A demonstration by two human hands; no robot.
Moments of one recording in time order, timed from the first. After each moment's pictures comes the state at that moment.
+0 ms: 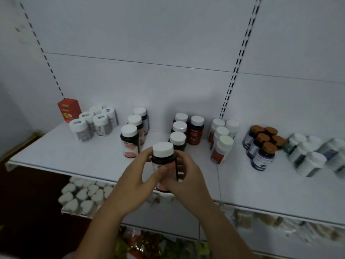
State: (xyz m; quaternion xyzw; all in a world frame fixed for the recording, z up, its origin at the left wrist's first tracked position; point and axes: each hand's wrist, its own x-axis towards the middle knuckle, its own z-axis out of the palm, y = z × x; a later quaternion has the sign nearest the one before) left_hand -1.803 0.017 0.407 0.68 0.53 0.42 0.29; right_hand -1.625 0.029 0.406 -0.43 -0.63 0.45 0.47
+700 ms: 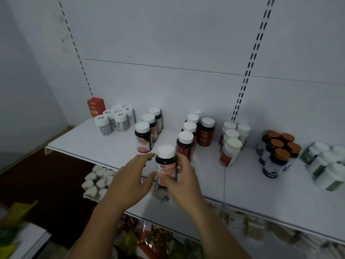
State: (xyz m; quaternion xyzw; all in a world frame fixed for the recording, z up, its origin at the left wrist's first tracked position) left_hand -1.816 -0.005 0.382 0.69 0.66 0.28 0.08; right_hand -1.627 0.032 0.377 -0.46 -0.66 0.44 0.41
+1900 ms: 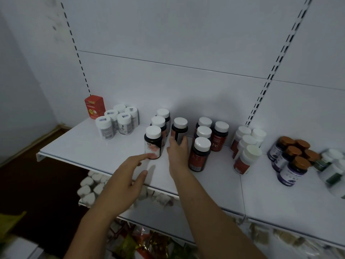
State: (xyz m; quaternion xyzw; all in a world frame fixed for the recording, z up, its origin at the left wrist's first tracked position) left_hand -1.890 0.016 0.375 0.68 0.59 0.40 0.17; right_hand -1.754 0.165 0.363 -0.51 -0.39 0.54 0.54
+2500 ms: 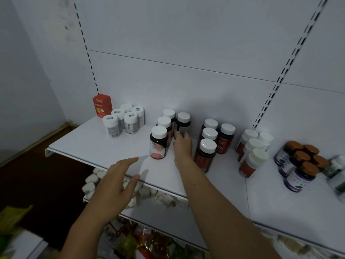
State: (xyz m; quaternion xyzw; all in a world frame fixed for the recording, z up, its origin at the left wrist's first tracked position) left_hand -1.916 -0.007 0.364 0.63 0.67 0.37 0.14; right_hand -1.759 0.197 0.373 -0.52 -0.41 0.54 0.52
